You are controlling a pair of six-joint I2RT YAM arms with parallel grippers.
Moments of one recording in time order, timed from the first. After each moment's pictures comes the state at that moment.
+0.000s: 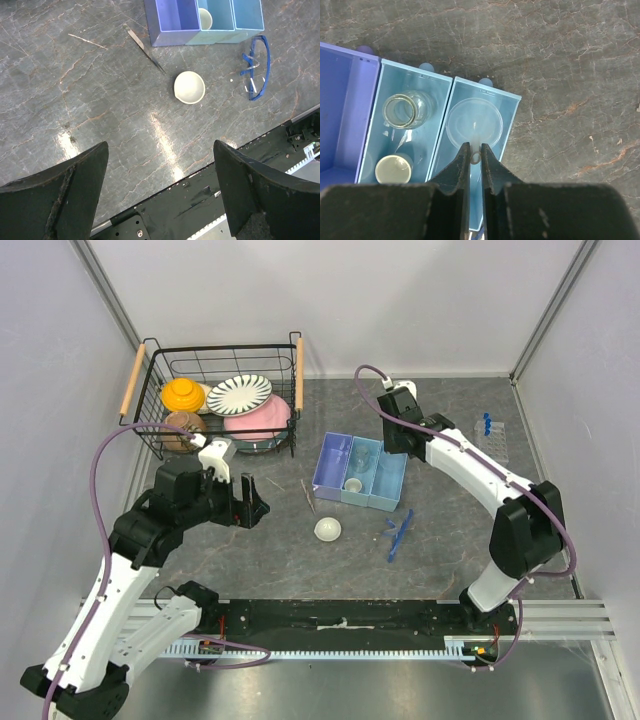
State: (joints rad) left arm -0.43 0.75 1.03 -0.91 0.16 -0.27; right arm 0.49 1.65 1.39 -0.60 0.36 0.33
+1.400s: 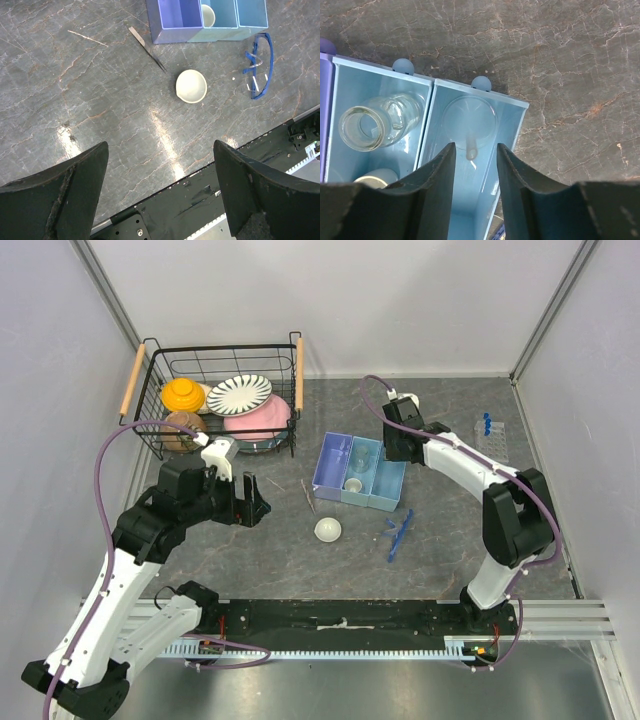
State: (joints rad) left arm -0.43 0.77 1.03 -0.91 0.16 -0.27; right arm 0.43 1.73 1.28 -0.46 0.28 0.35
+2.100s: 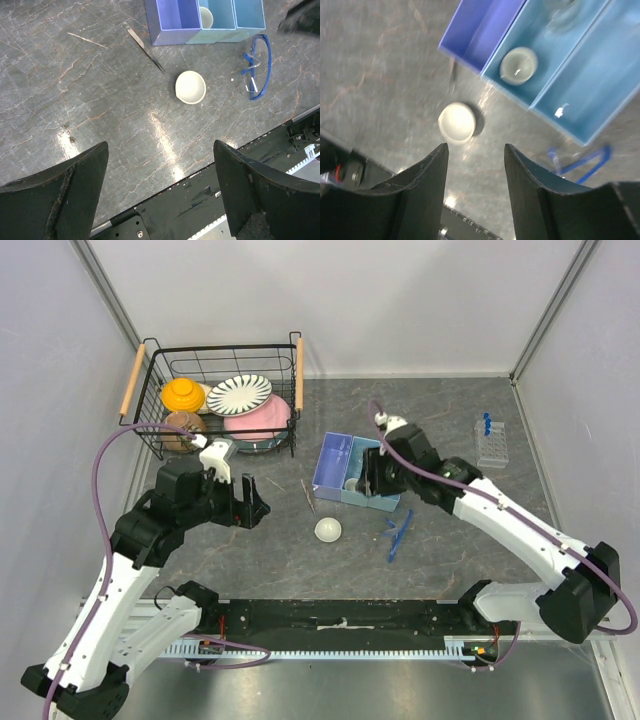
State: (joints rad) left arm -0.43 0.76 1.03 -0.90 0.16 -0.28; right arm 0.64 1.28 1.16 -0.60 0.02 0.45
